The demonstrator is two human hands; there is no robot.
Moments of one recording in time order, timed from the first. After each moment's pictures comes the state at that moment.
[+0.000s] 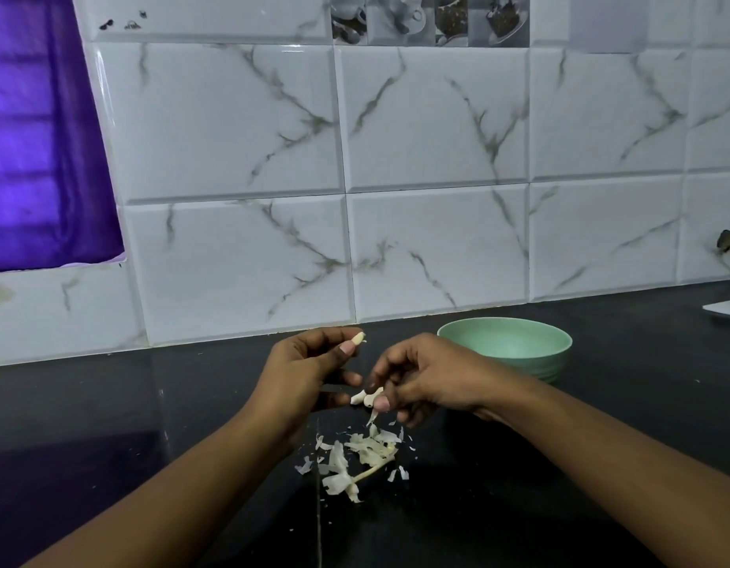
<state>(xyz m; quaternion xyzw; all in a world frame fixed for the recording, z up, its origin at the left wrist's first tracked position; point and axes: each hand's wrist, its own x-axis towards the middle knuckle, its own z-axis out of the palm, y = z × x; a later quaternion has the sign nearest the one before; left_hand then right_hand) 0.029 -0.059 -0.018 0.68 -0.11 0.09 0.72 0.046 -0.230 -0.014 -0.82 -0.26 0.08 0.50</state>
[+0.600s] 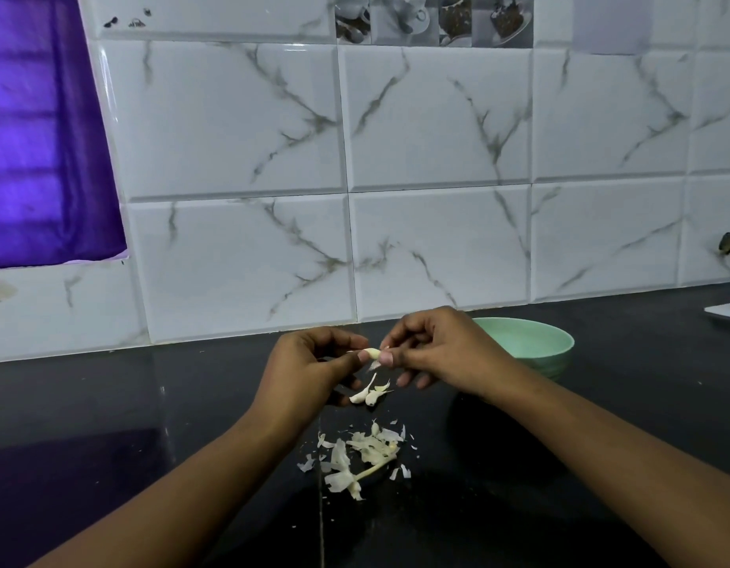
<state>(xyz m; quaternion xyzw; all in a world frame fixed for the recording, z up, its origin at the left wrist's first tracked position) 0.027 -0.058 -0.019 0.76 -0.15 0.16 0.61 0.049 -0.235 -0.004 -0.82 -0.26 -0.08 0.50</state>
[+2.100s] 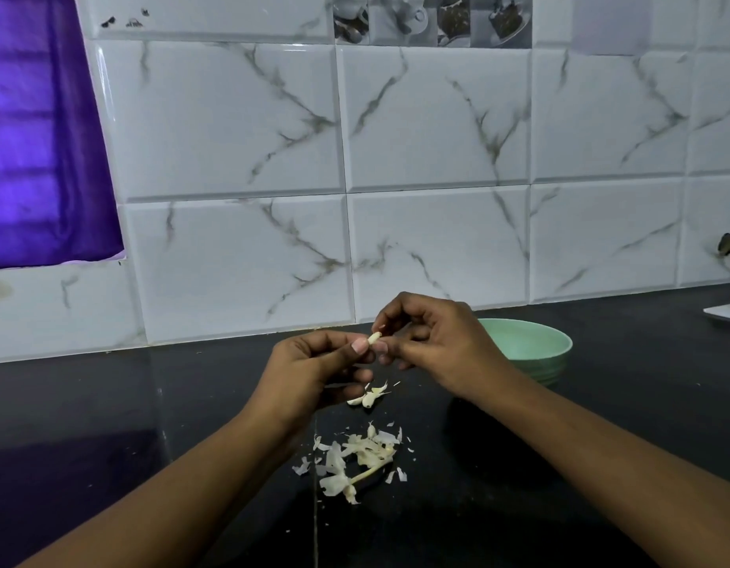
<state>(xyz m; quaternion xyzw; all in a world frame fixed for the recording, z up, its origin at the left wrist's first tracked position) 0.025 -0.062 -0.017 0.67 -0.14 0.07 0.73 0.042 -0.231 -0.004 -0.75 -0.35 -0.21 0.53</state>
